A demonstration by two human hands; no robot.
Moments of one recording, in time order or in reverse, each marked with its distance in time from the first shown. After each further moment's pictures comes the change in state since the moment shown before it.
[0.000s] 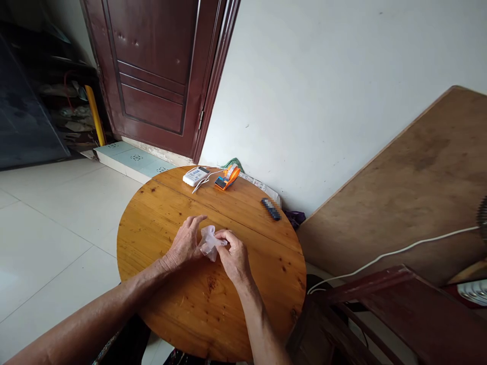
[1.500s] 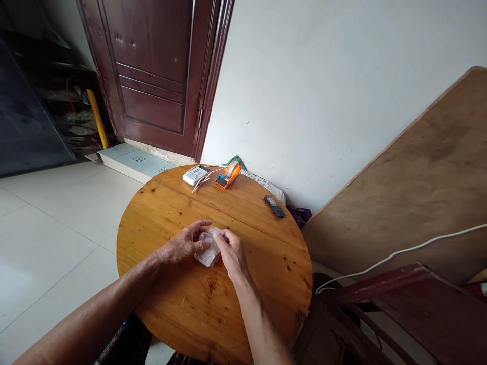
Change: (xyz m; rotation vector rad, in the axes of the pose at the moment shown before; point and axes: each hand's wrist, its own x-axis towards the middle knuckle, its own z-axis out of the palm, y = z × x) left_hand 0.007 -0.017 0.001 -0.898 -0.338 -0.196; right_hand 0.006 0.011 0.017 0.266 -0.008 0.340
